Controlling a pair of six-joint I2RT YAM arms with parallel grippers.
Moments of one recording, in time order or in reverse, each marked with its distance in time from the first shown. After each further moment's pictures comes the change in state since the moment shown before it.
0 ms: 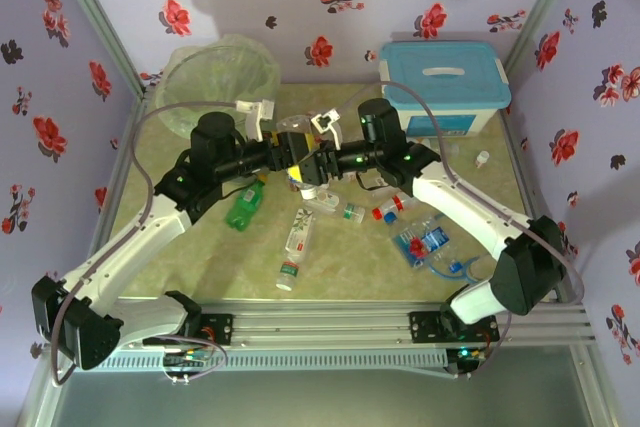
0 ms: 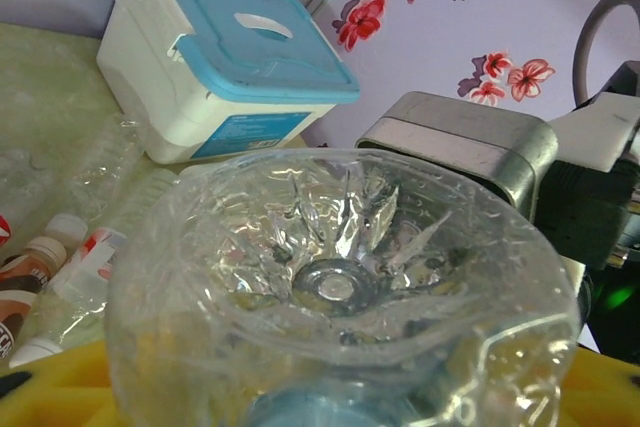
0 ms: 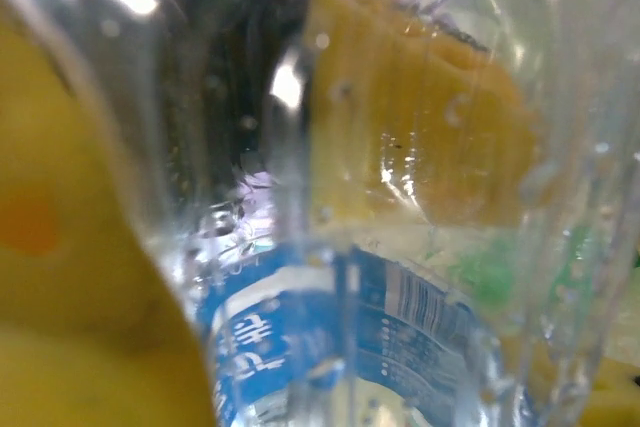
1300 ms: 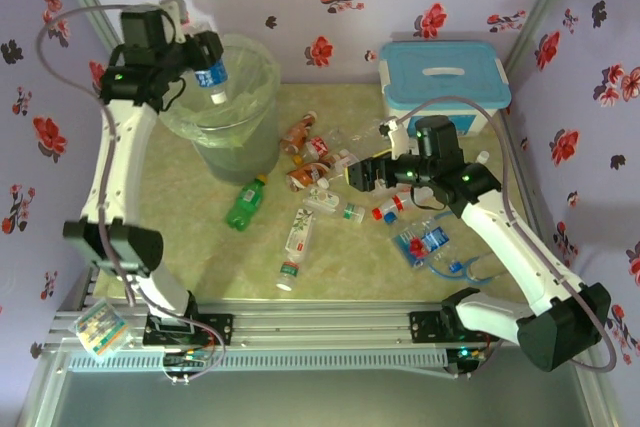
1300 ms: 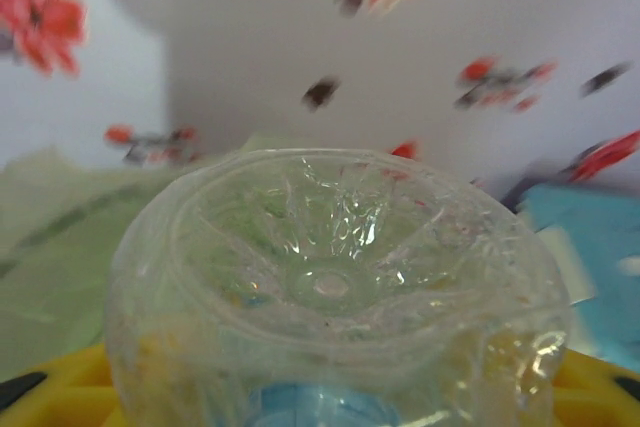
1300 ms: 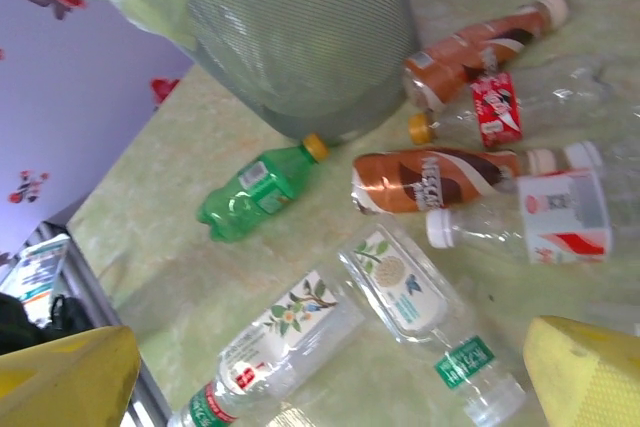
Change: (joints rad) left arm 0.499 0.544 0.921 -0.639 -0.249 0.351; right arm -0.213 -0.325 -0.154 -0.386 0.415 -0.134
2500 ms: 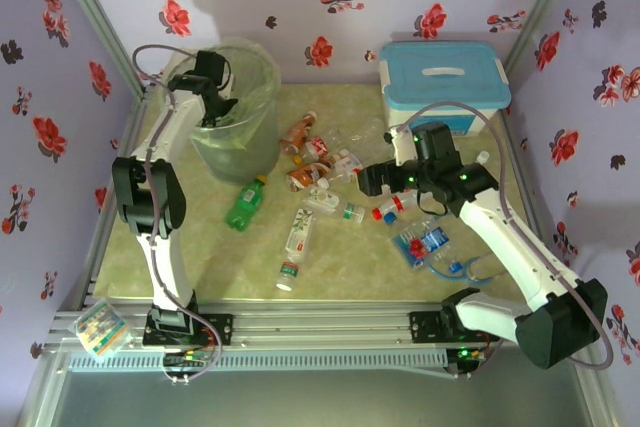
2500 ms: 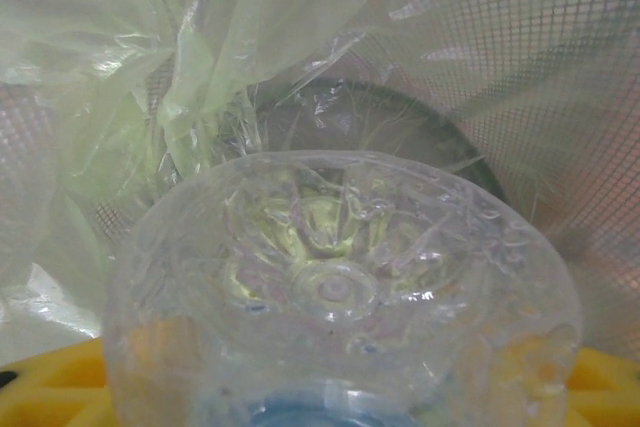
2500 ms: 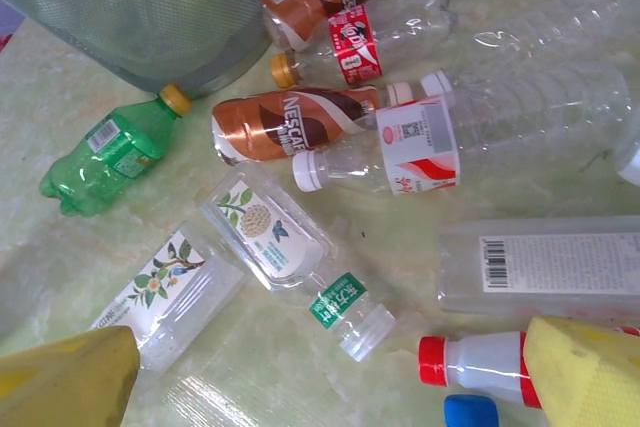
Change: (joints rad) left arm -0.067 0.301 -0.114 -0.167 -0.176 0.194; right arm -0.019 0.016 -0.019 -0.108 0.206 -0.065
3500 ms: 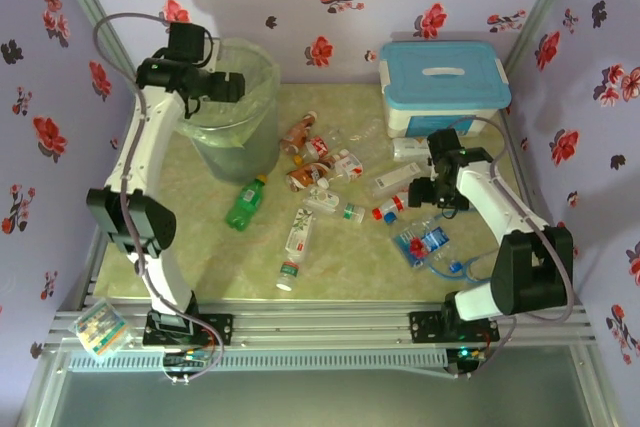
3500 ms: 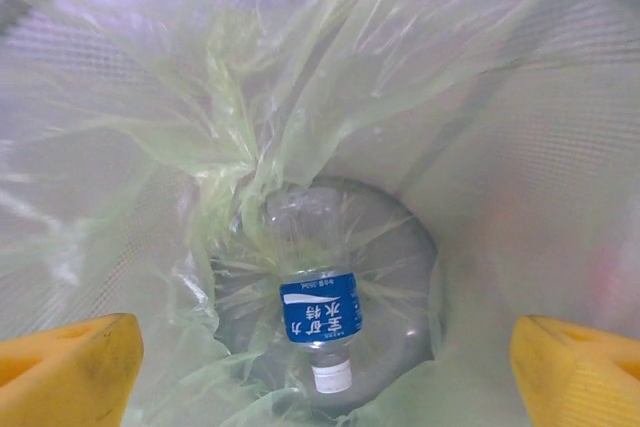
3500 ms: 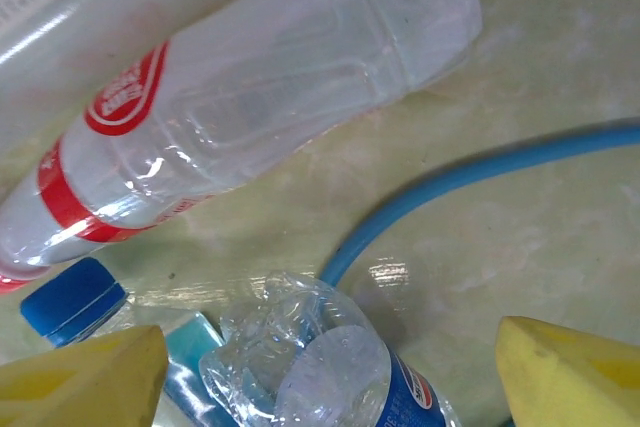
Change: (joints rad) left arm -0.017 -0.199 0.167 -0.105 -0.021 0.040; right arm -0.261 0.269 -0.024 -0.321 0.341 0.102
